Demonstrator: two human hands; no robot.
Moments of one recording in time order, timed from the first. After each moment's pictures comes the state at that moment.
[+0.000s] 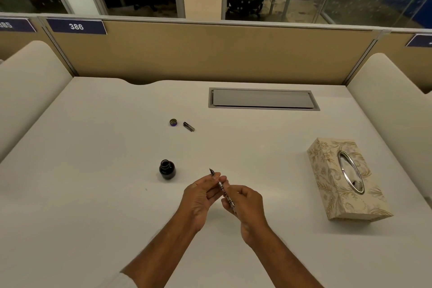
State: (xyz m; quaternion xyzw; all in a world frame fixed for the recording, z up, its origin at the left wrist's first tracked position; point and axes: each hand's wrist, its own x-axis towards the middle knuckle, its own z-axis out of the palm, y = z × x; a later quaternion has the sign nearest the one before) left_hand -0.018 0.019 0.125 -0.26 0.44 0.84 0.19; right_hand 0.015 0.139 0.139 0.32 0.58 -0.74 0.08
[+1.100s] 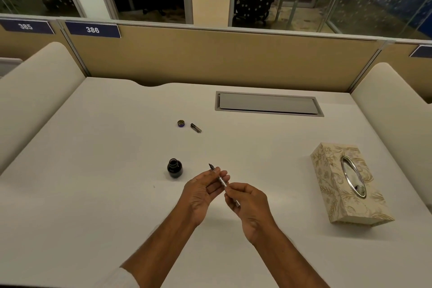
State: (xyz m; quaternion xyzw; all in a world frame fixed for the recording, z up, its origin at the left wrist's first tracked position) left_hand -0.015 0.004 0.153 -0.25 0.41 0.86 0.18; right_hand 0.023 0.132 0.171 0.32 0.51 -0.79 0.10
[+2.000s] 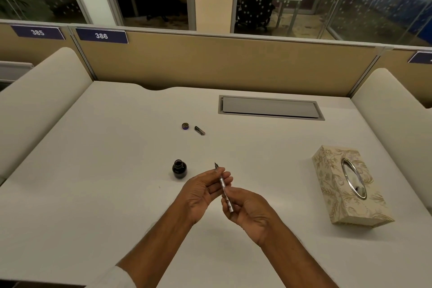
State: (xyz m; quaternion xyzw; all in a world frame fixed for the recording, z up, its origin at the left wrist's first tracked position) left_hand -0.008 -0.011 0.182 -0.23 0.41 0.85 0.22; right_hand 0.032 0.127 0.196 0.33 0.41 -0.82 0.22
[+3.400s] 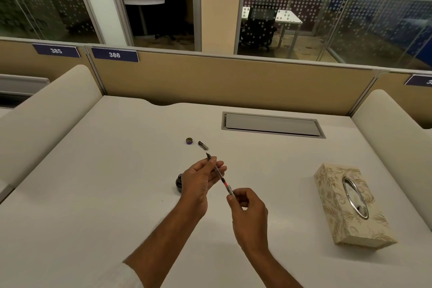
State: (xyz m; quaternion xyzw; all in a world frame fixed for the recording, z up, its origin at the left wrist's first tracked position) left_hand -0.035 -0.006 0.215 -0.23 0.49 0.84 0.04; right_hand 0.035 0.104 0.181 0.17 0.79 -0.58 -0.10
